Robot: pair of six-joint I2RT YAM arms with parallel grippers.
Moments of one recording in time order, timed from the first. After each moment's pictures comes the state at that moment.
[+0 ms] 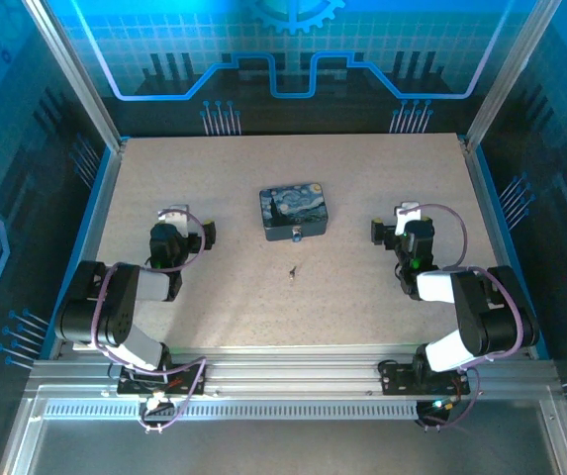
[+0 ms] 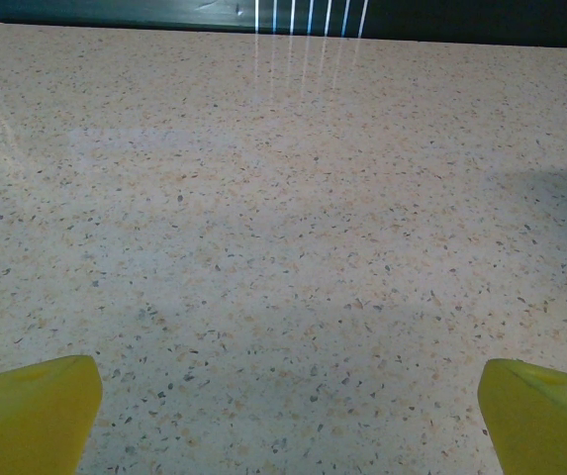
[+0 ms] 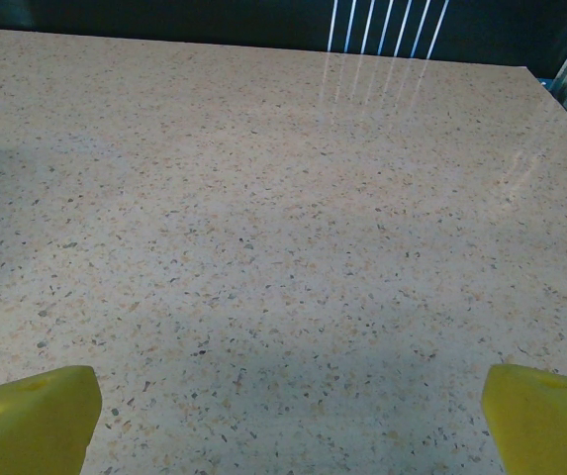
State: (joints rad) left arm -0.02 1.55 0.37 0.82 -0.03 -0.09; right arm 0.11 1.50 0.40 0.72 0.18 -0.02
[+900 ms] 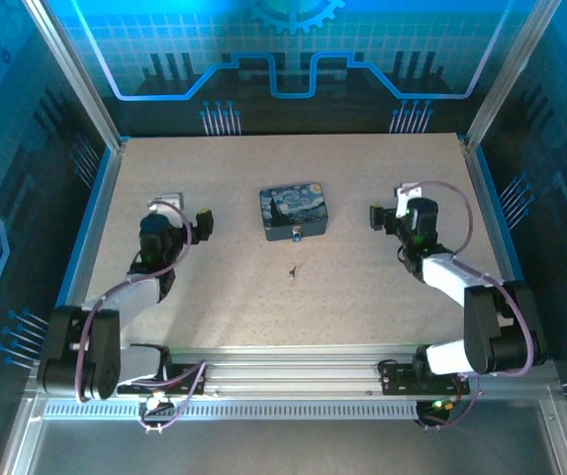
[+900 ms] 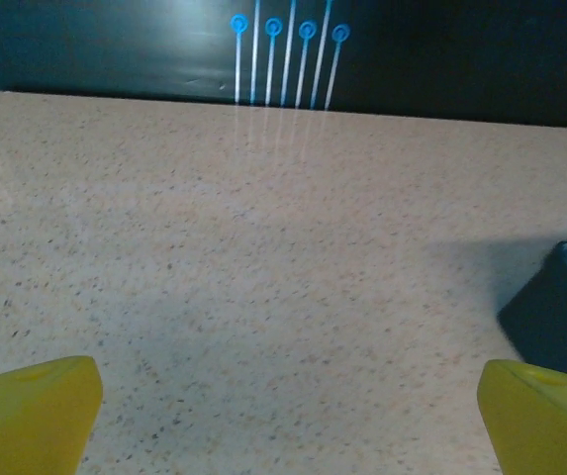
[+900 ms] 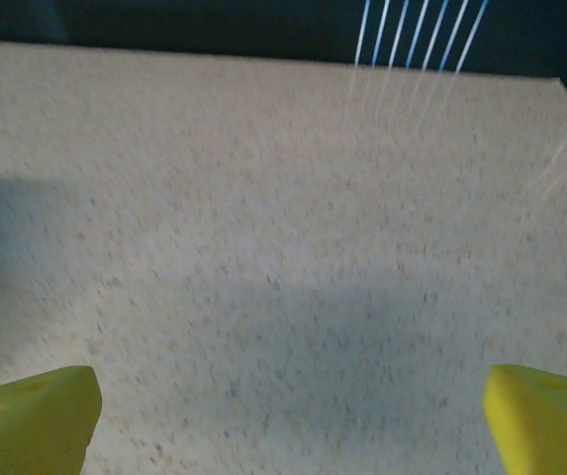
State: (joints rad) left arm -0.04 1.24 0.45 0.47 0.01 -0.13; right arm 0.10 1.38 0.62 0.31 0.10 0.00
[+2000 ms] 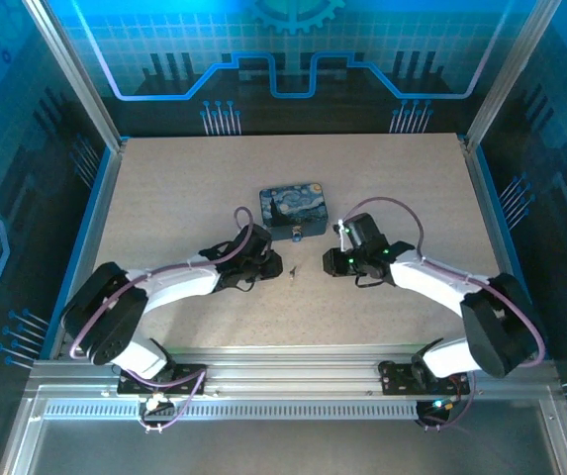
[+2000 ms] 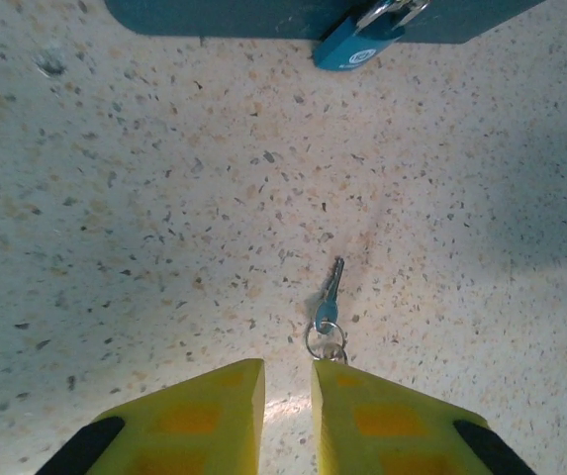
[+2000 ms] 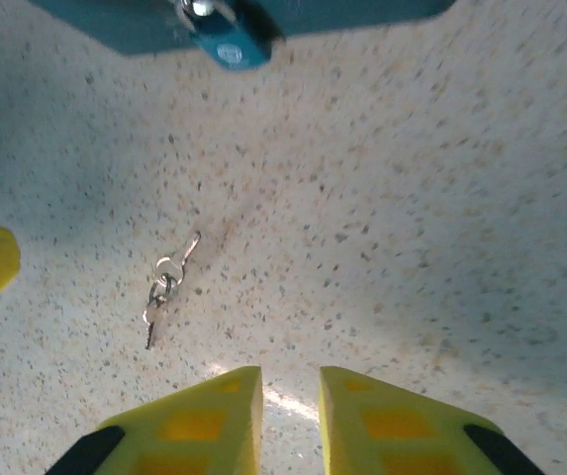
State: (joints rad) left arm -0.68 1.54 0.77 -0.14 0.04 -0.83; right arm 0.54 1.43 0.74 -0.28 -0.21 0.47
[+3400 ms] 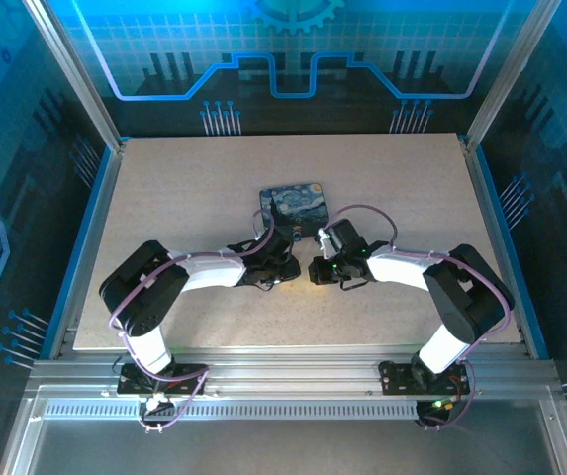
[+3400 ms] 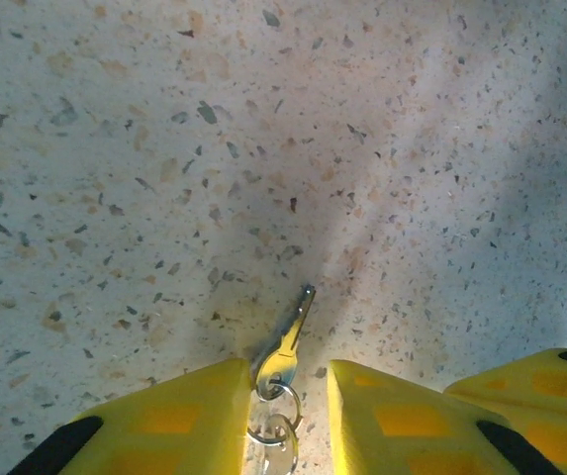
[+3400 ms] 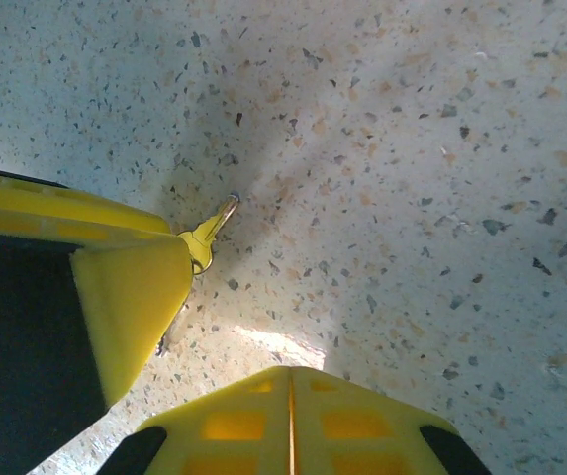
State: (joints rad) left arm -0.73 1.76 0.89 -0.11 0.07 -0.99; right arm 0.59 1.63 0.78 -0.18 -0.32 0.47
